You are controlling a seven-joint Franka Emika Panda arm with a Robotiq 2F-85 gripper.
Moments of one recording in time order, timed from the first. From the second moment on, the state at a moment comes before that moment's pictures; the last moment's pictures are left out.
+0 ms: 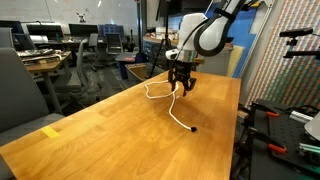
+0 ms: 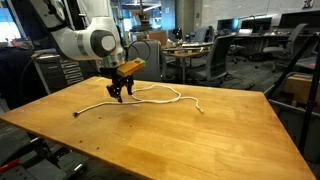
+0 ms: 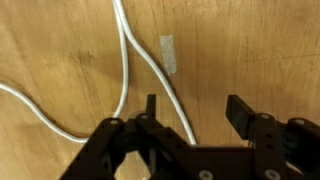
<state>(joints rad) -0.04 0.41 0.11 -2.33 -0.23 2.84 -1.30</state>
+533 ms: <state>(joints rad) -0.04 0.48 0.13 -2.32 -0.28 2.89 -1.31</state>
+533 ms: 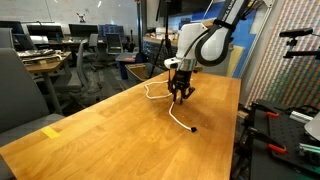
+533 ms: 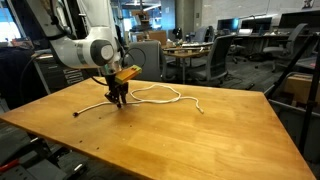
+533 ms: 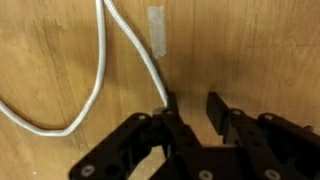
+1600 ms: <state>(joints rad) -0.02 0.50 0.13 -2.29 -0.34 2.89 -1.32</state>
